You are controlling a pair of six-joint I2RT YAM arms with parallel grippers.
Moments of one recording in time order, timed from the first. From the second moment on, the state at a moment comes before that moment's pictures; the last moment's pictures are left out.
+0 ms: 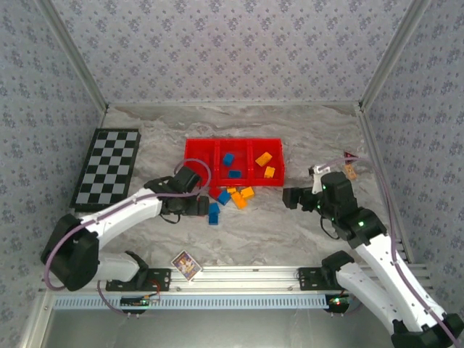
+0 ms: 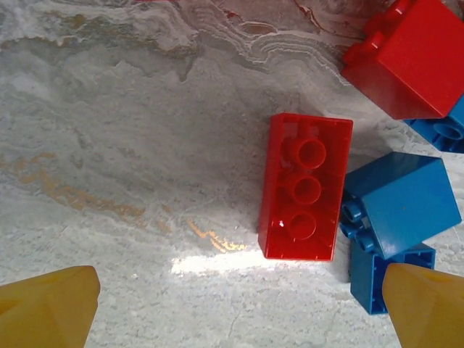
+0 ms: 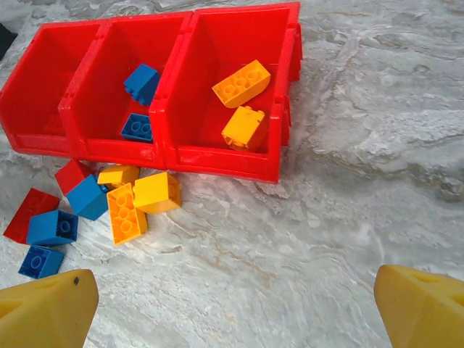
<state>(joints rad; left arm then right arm) -0.69 1.32 0.81 -0.72 -0.10 -0.63 0.43 0.63 0.71 -0.72 0.01 0.31</state>
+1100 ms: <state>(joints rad) -0.66 1.67 1.01 -0.65 -0.09 -0.61 0.58 0.48 0.68 -0.81 0.15 0.35</state>
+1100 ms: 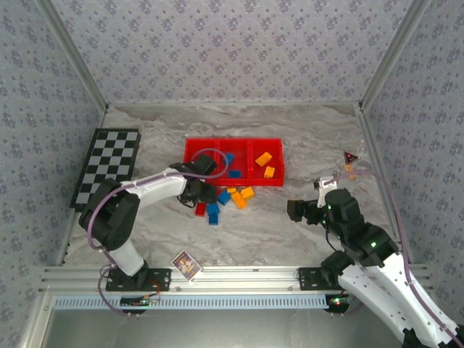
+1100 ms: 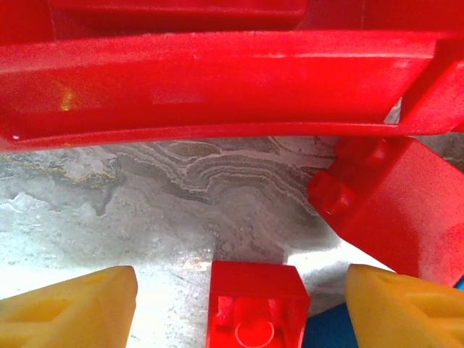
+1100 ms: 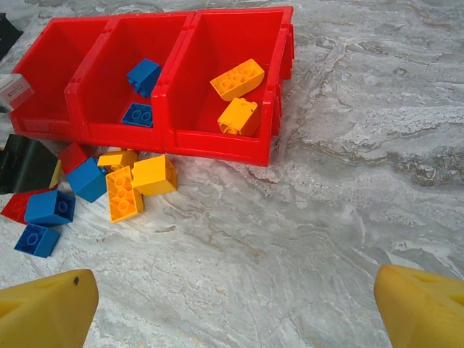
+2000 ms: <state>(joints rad) -0.63 1.63 0.90 -0.58 -0.10 -0.65 0.59 0.50 0.67 -0.81 0.15 0.35</state>
